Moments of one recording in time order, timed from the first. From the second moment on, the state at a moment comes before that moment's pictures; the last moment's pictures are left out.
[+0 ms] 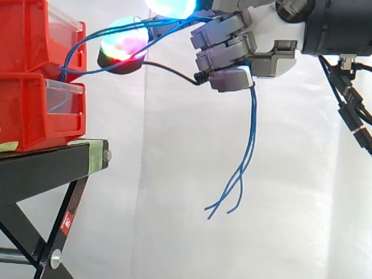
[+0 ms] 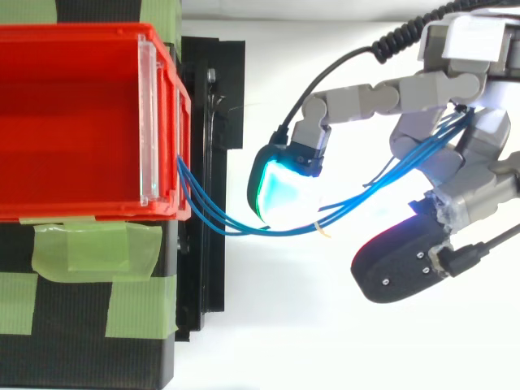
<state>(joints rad) 0.12 -1.83 -1.70 -2.68 -1.45 -0.34</state>
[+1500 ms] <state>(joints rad) 0.14 -1.83 -1.70 -2.75 -1.46 -0.12</state>
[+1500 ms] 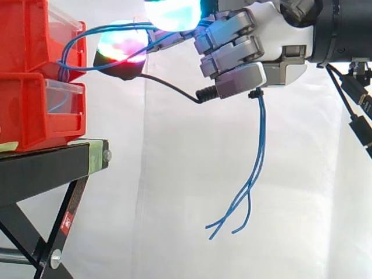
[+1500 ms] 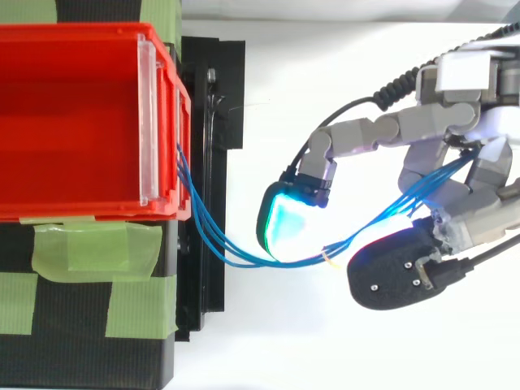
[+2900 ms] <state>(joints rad) 0.14 -1.83 -1.70 -2.75 -1.46 -0.12</state>
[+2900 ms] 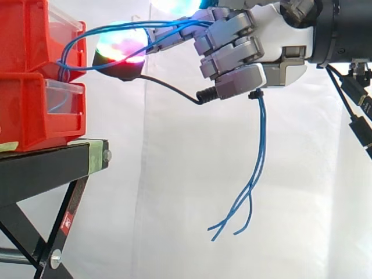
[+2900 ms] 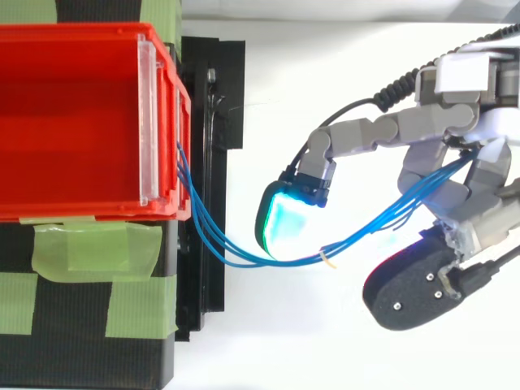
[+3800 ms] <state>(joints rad) 0.14 -1.83 -1.70 -2.75 -1.45 -0.12</state>
